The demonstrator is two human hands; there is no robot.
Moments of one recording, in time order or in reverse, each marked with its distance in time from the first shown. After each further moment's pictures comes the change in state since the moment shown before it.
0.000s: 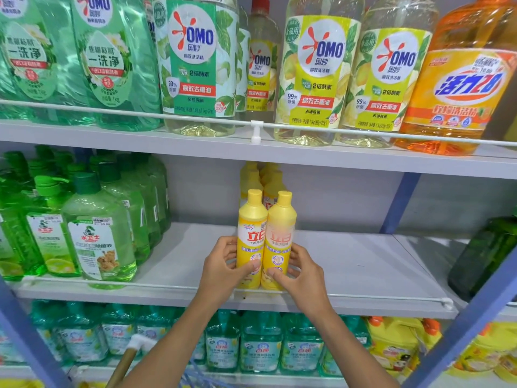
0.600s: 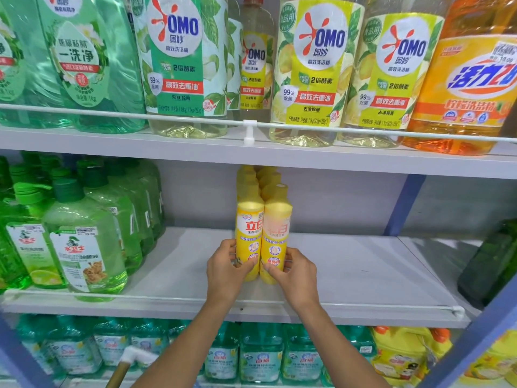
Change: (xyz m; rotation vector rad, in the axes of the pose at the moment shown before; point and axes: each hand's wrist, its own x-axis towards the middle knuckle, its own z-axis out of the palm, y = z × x) left_hand 0.033 -0.020 0.027 0.195 0.198 -0.001; right_hand 0.040 0.021 0.024 -0.184 0.130 0.064
